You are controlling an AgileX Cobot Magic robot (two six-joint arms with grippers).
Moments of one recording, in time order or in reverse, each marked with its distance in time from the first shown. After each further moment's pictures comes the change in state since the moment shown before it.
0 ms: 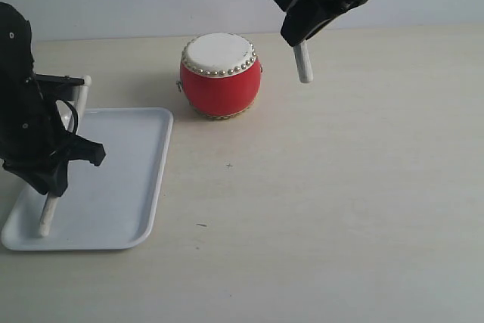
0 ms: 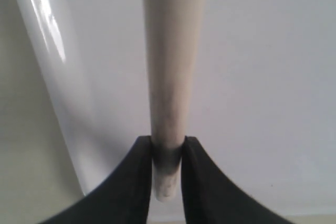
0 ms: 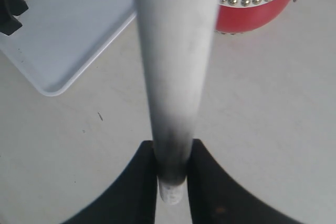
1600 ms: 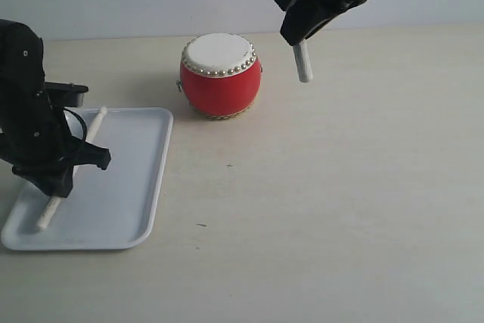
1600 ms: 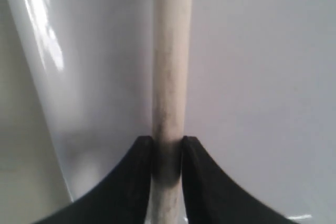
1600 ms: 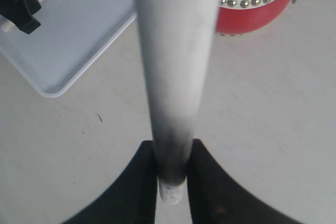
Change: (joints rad) left arm 0.000 0.058 0.004 0.038 -0.088 -0.063; right arm 0.000 0.000 0.000 0.000 -0.005 0.000
